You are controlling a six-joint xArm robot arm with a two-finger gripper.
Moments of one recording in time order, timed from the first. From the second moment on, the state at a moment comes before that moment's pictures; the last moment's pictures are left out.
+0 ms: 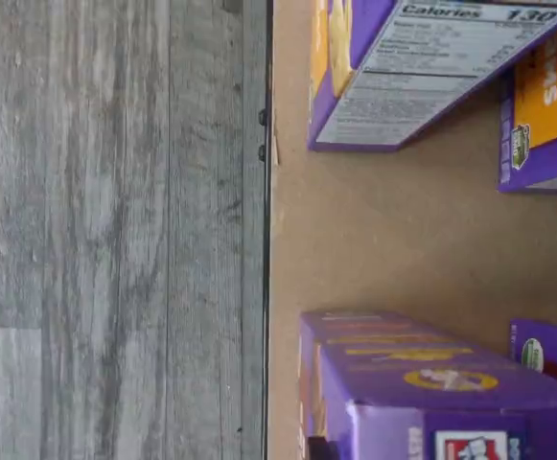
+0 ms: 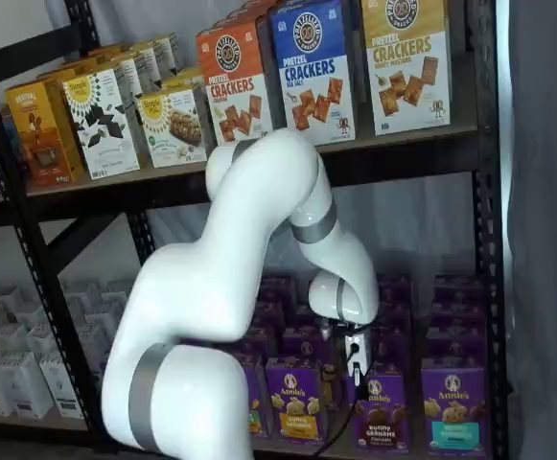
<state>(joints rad) -0.14 0.99 -1.38 0.11 0.33 -1.81</state>
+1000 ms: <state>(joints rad) -0.09 0.80 -1.12 0.10 0.29 -1.75</state>
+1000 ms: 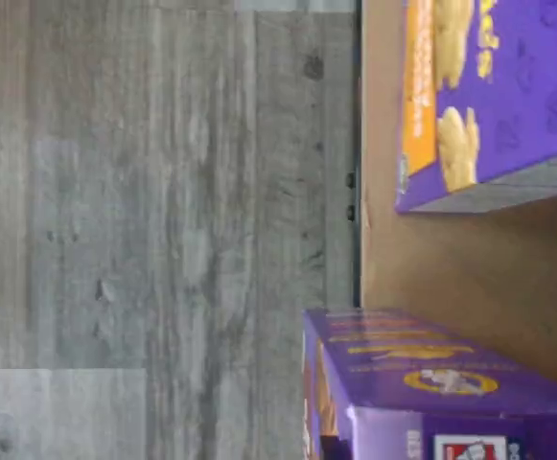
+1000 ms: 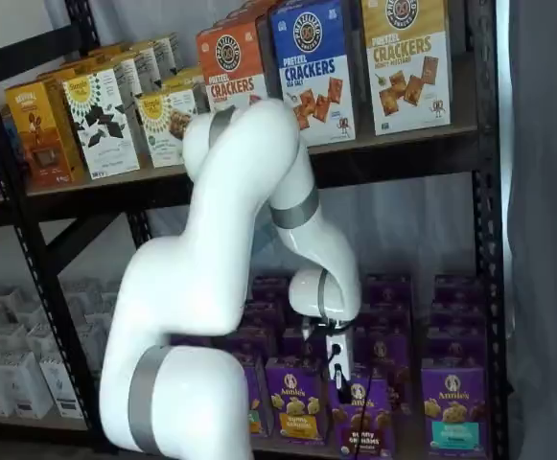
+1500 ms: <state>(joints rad) -0.08 0.56 -0.85 0.07 0.28 -1.72</state>
